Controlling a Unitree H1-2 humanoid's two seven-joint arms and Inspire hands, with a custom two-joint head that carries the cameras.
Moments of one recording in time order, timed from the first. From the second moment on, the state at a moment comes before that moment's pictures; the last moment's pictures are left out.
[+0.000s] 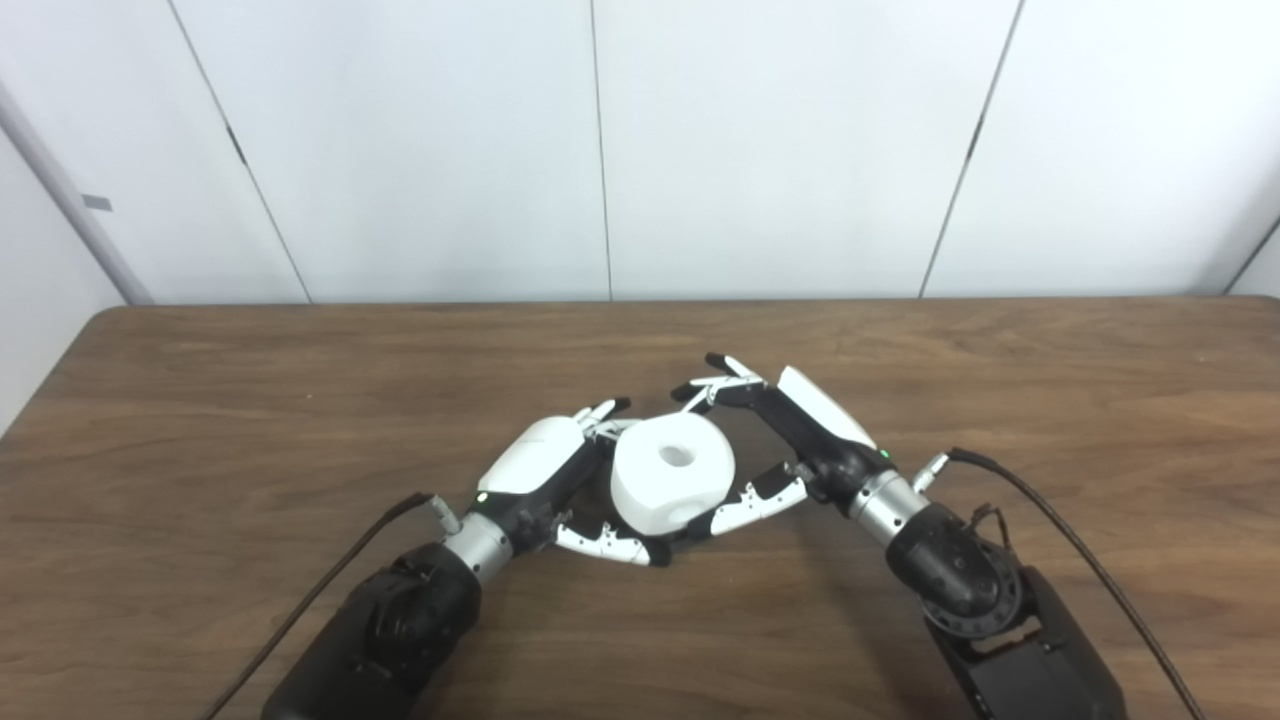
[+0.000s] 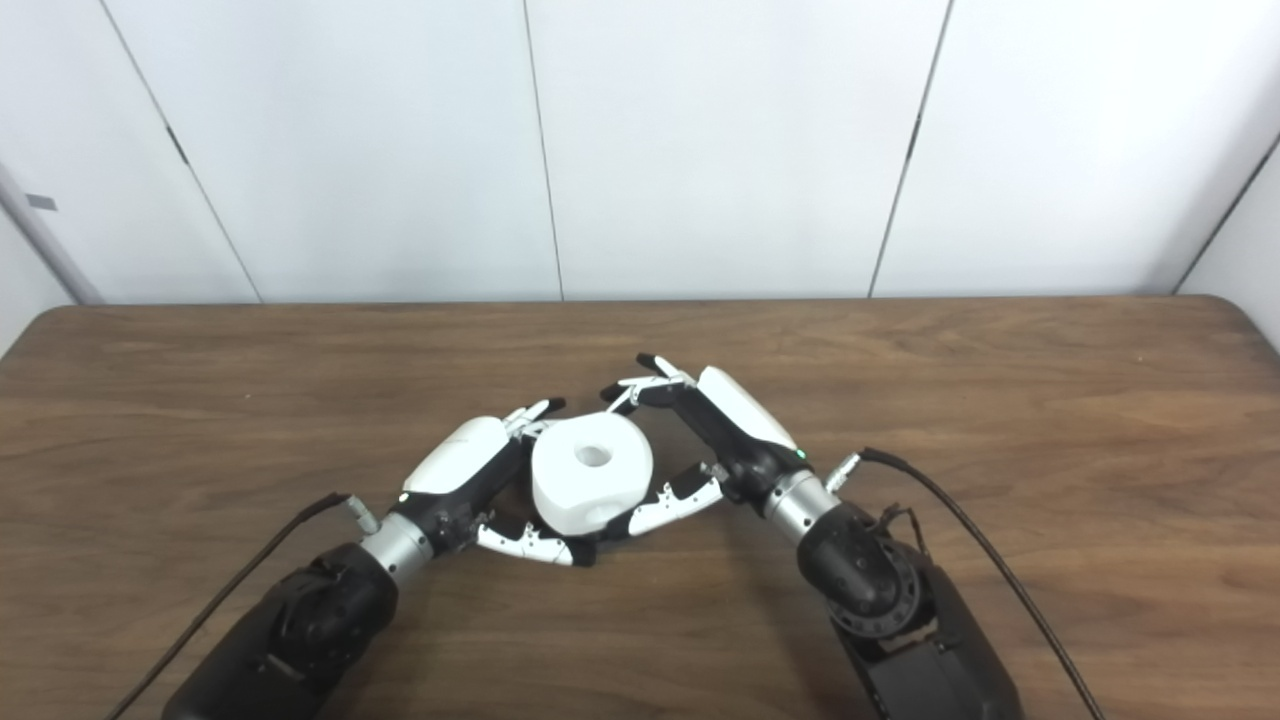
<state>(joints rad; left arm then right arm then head) -0.36 0.31 -0.43 0.21 0.55 -0.19 -0.11 -0.36 -0.23 0.29 0.01 -0.40 0.01 0.24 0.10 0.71</state>
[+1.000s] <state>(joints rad) -0.35 0.31 -0.44 0.16 0.56 -0.14 -0.13 -0.37 -0.25 0.30 0.00 -0.45 0.01 0.30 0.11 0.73</state>
